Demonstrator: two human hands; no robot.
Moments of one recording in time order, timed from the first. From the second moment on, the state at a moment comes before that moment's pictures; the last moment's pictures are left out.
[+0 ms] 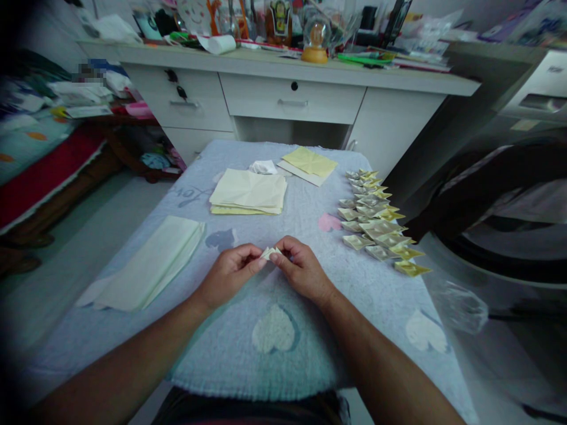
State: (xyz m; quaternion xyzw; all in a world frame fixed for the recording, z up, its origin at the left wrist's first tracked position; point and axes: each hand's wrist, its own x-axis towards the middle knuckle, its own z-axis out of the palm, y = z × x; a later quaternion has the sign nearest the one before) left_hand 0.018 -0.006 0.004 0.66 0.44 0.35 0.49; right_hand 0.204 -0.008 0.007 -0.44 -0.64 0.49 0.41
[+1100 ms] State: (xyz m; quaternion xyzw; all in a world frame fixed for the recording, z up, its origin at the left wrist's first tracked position) left_hand 0.016 -0.004 0.007 0.73 0.42 0.37 0.39; right_hand 0.199 -0.011 0.013 -0.42 -0.73 0.36 0.40
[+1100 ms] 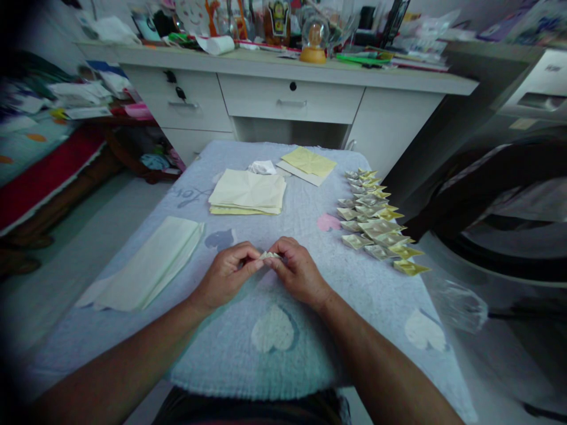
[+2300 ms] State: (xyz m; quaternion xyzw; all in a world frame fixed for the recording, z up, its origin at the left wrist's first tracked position) left_hand 0.019 -0.003 0.007 0.77 0.45 0.33 0.32; right_hand 0.200 -0.007 0.005 -0.42 -0.76 0.33 0.37
